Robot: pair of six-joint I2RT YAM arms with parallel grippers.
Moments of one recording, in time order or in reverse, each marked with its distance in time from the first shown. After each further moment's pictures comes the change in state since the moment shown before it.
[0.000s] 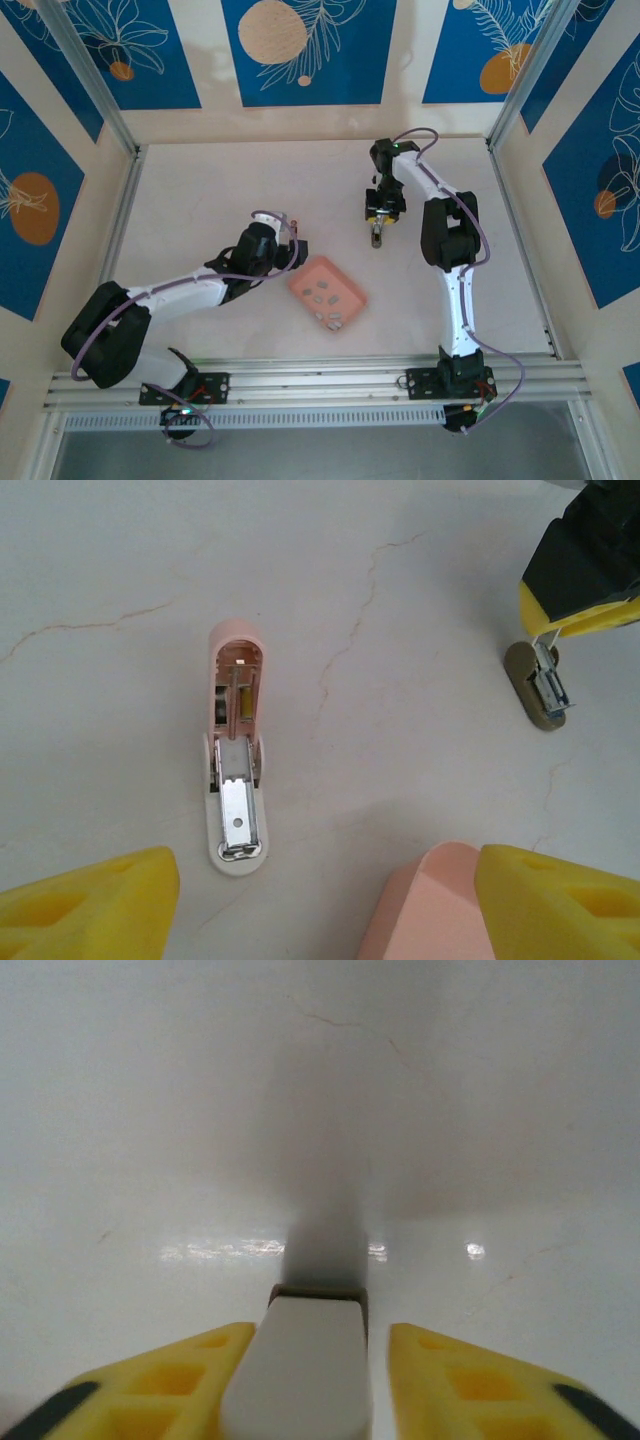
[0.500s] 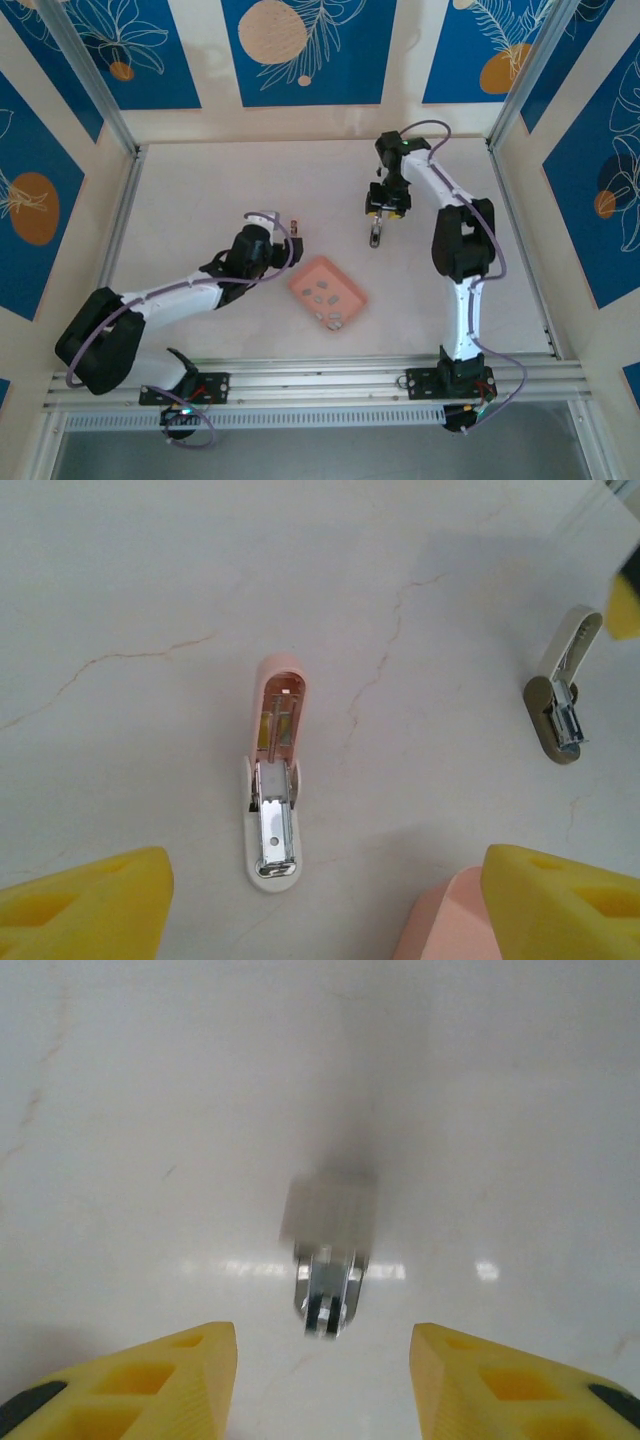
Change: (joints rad) left arm 0.018 -0.048 -0.051 0.055 -0.053 -0.002; right arm 0.010 -0.218 -0.140 0.045 -0.016 0.053
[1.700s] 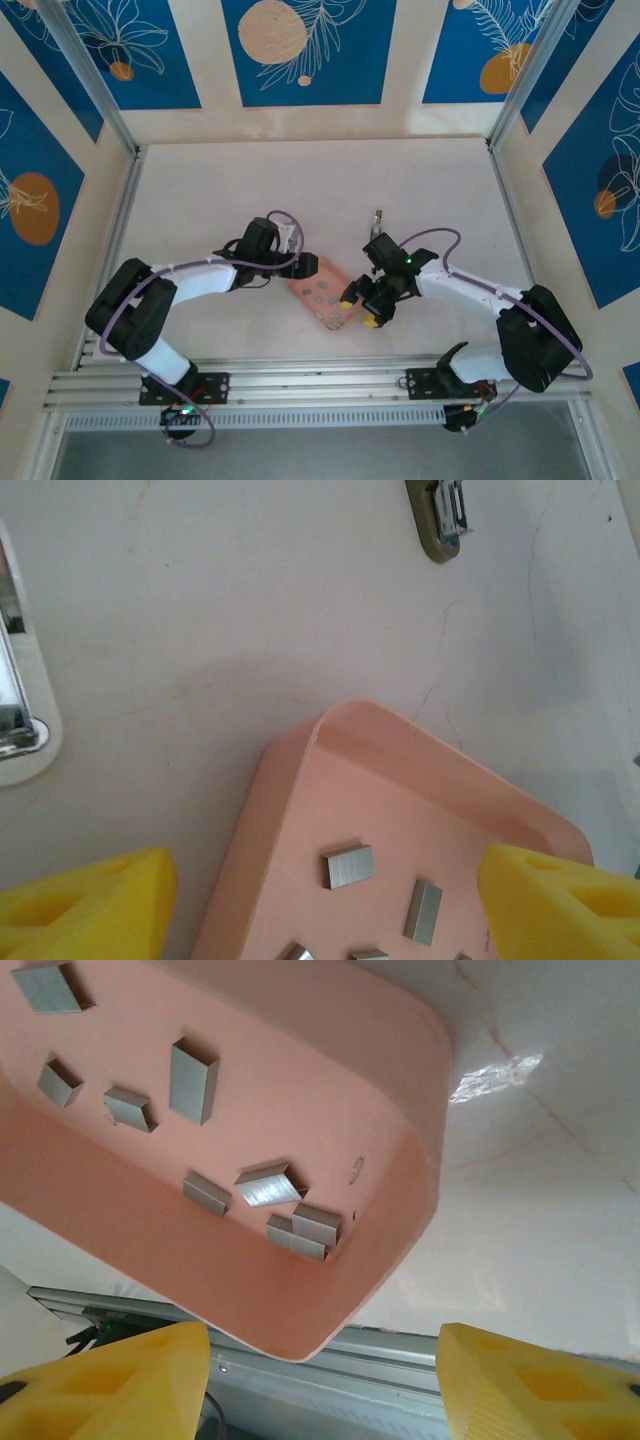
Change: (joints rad) left arm 0.062 0.226 0.110 -0.117 0.566 -0.038; right arm 0.377 -0.763 -1.144 0.554 -0.375 0.837
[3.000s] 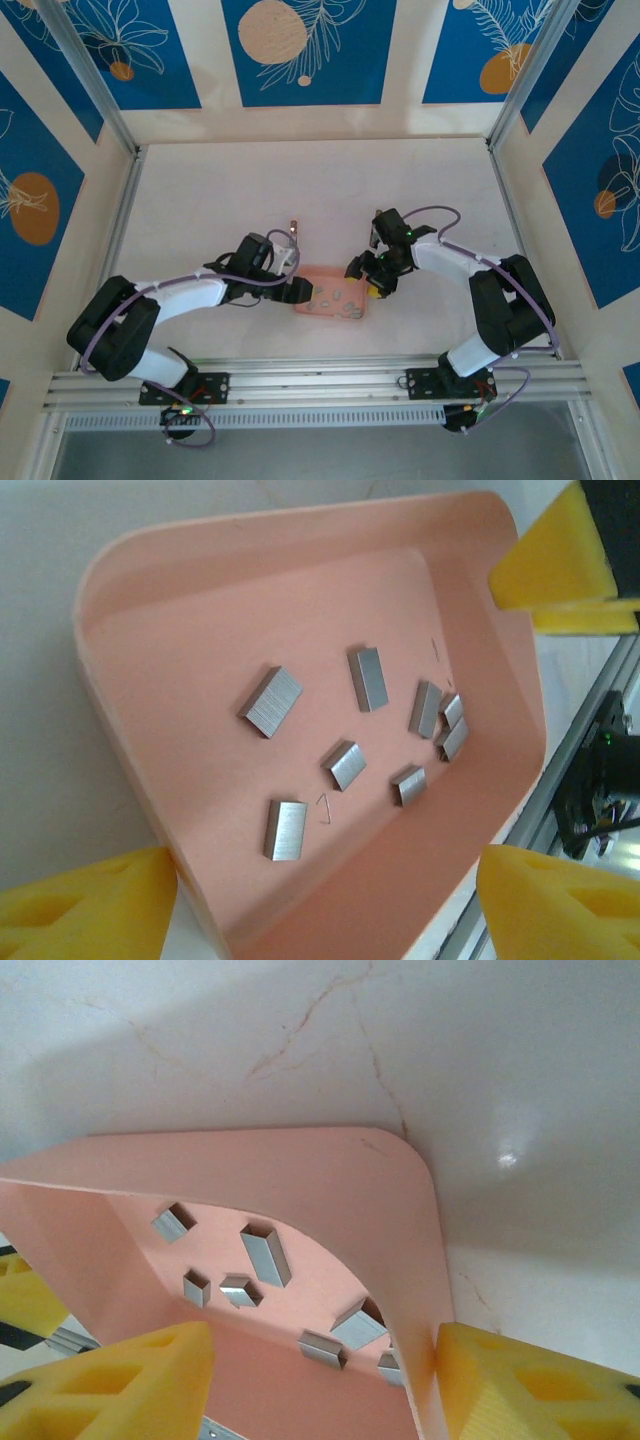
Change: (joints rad) left arm -0.038 -0.135 -0.114 -0.157 0.166 0.031; right arm -0.189 0.211 0.150 0.026 0.013 -0.318
